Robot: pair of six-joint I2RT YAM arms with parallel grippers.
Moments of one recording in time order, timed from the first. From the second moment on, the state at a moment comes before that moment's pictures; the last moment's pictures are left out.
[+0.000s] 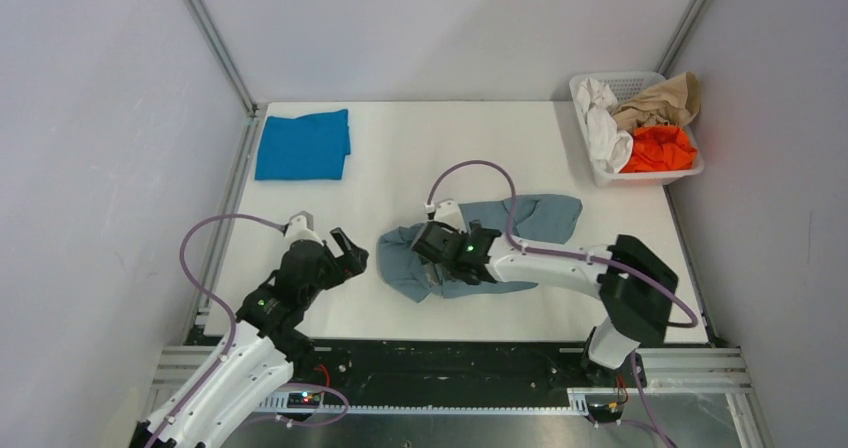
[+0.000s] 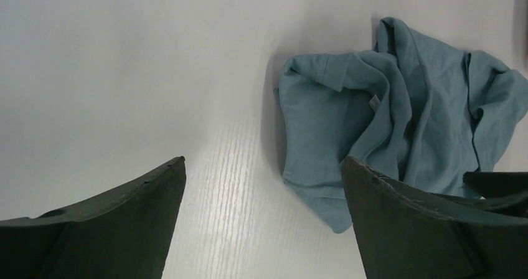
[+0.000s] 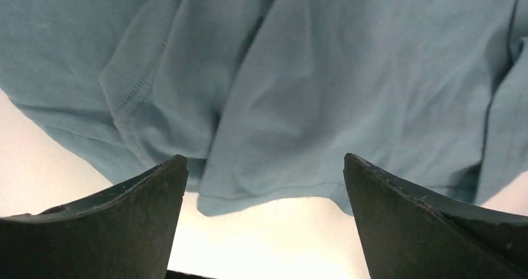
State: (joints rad) left arm -0.49 0.53 0.39 -0.49 -0.24 -0.79; right arm 1.09 1.60 1.11 -0.63 0.48 0.64
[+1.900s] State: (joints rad) left arm -0.73 1.25 0.66 -0.08 0.06 -0.73; right arm 0.66 1.15 0.58 -0.26 0.05 0.70
